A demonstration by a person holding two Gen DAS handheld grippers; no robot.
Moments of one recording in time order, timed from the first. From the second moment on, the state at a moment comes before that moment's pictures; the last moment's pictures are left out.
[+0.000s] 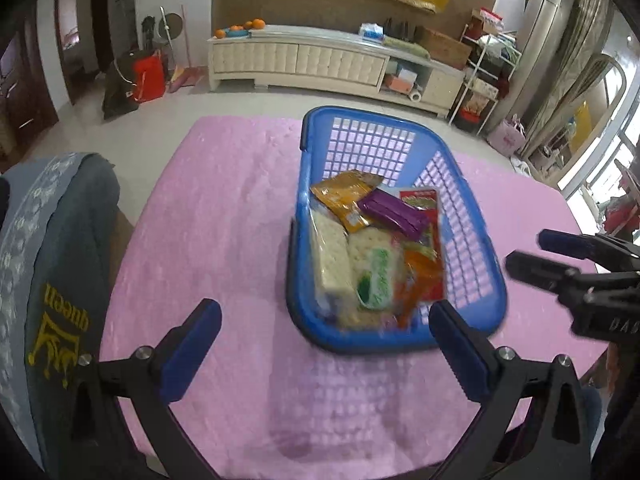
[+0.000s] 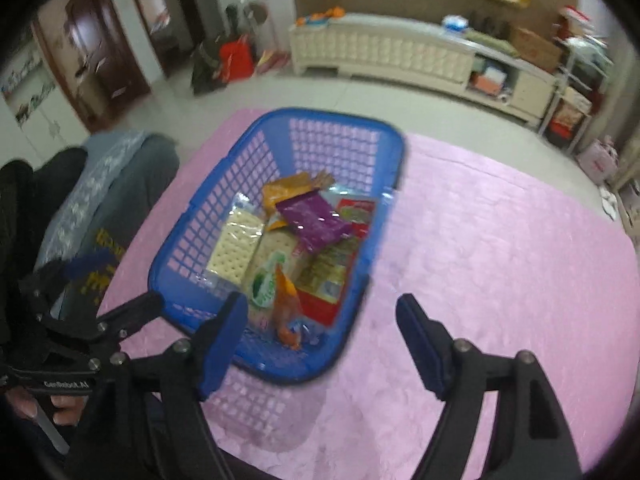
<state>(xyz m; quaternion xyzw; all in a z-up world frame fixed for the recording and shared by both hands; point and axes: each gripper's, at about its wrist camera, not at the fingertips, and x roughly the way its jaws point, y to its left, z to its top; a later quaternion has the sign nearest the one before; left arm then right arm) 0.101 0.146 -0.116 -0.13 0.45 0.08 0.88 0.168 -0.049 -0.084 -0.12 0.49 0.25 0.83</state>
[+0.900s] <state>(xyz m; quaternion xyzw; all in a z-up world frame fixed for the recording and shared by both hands) -0.083 0.001 -0.007 -0.08 0.28 0.06 0.96 -0.045 -0.178 0.008 -0.06 0.26 0.17 0.95</state>
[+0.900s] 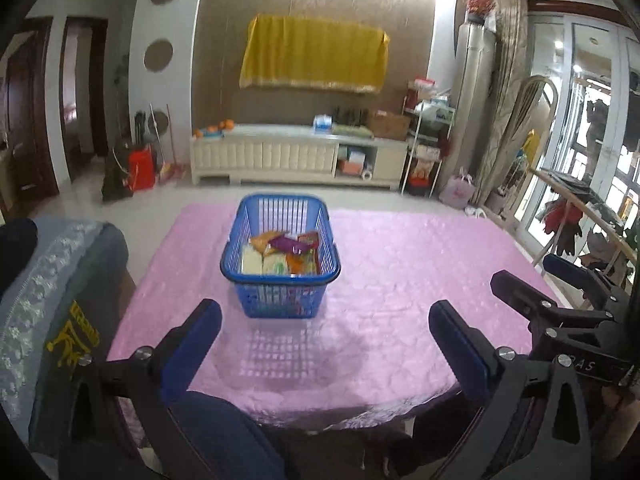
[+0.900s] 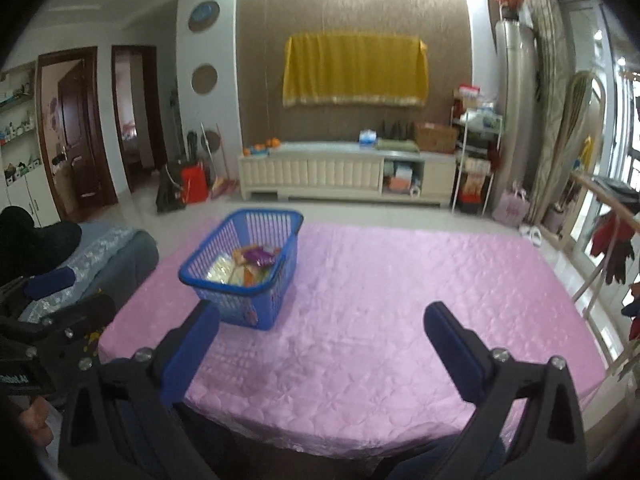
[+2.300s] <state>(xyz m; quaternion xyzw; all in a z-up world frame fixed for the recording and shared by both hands) -0.126 -0.038 0.015 -0.02 0.23 0.04 0.97 -0.126 -0.201 0.039 -0.05 0.21 0.16 0.96</state>
